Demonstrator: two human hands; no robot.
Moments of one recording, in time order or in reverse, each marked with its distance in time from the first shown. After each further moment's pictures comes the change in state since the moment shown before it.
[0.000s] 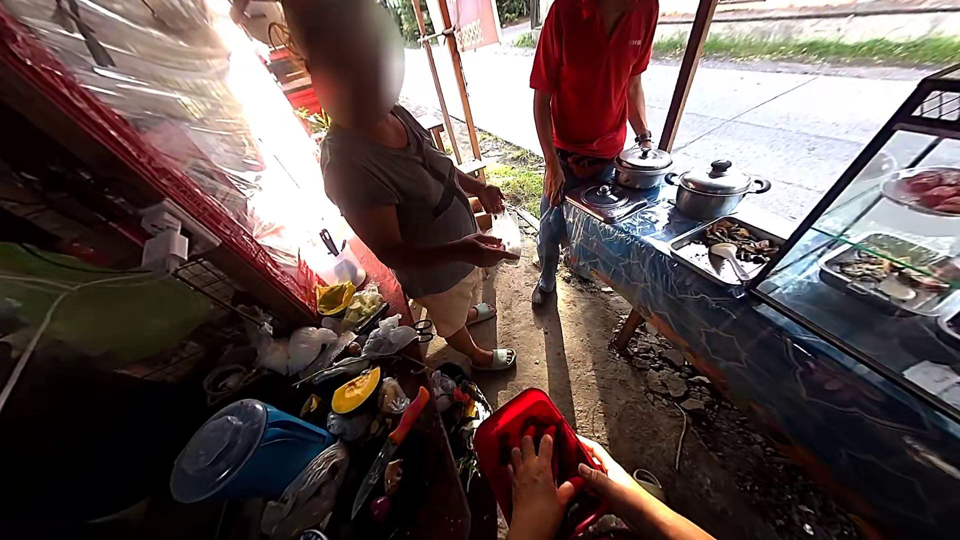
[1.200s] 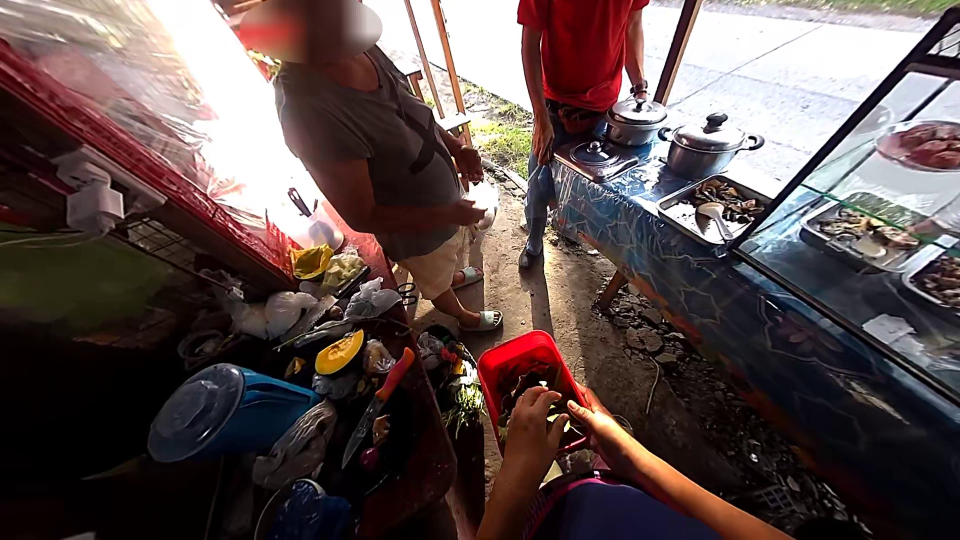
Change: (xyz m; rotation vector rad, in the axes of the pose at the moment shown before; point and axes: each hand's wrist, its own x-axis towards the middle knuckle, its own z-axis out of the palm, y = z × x) left_hand -0.009 0.010 -0.006 -0.321 0.197 0.412; right_hand -0.015 -0.040 0.013 0.149 0.185 0.121
